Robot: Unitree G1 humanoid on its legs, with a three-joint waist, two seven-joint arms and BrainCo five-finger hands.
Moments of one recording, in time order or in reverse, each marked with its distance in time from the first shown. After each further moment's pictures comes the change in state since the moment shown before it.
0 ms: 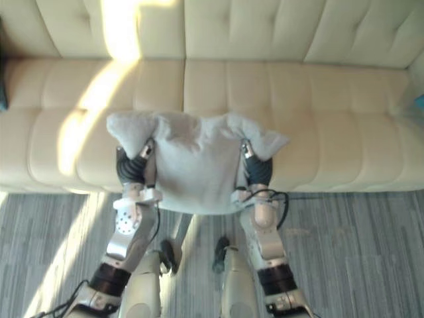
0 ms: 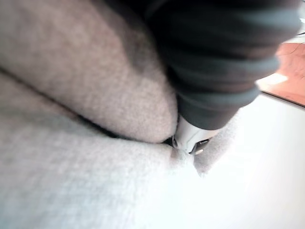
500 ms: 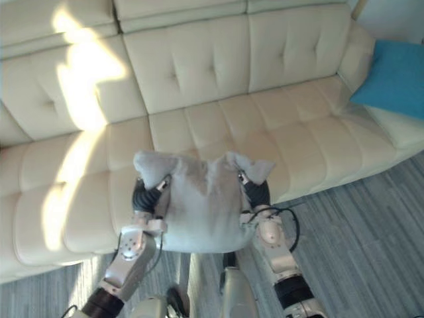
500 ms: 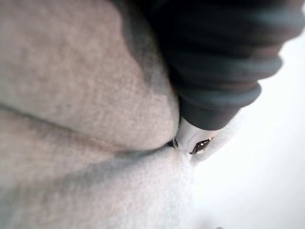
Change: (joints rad) left arm 0.073 0.079 -0.153 0.104 -0.020 0.044 -0.066; right arm 0.035 -0.177 0.050 0.217 -0.029 0.038 0.047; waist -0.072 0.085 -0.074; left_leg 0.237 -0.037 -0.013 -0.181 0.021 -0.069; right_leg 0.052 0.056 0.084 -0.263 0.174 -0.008
